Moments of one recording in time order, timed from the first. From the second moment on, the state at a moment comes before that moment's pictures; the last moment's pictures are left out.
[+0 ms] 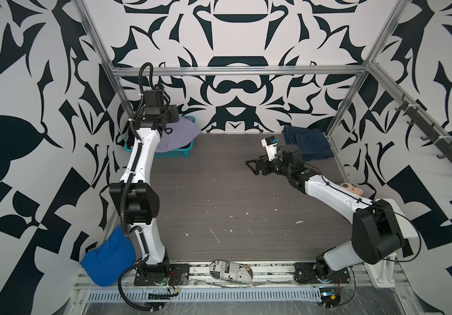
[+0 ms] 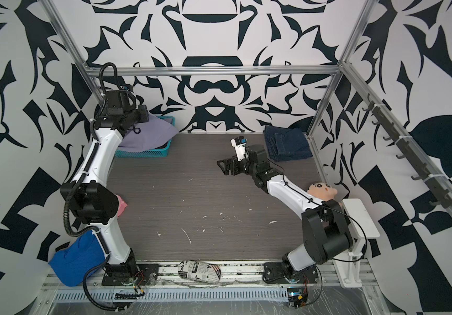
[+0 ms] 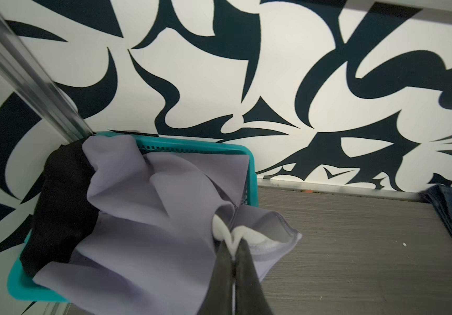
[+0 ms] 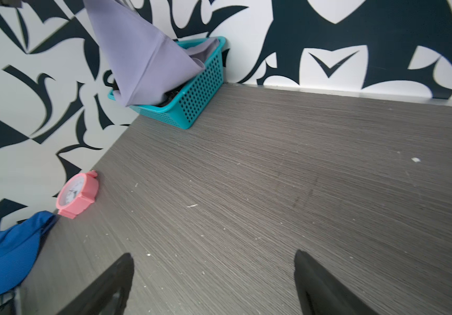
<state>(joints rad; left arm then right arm) -0.07 1.91 2.08 -0.63 0.03 -0.11 0.40 1.51 1.02 0.06 -0.44 0.26</state>
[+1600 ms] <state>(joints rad) -0.43 1.33 1.14 -0.35 0.09 -0.32 0.18 1.24 0.86 -0.12 -0.31 0.39</state>
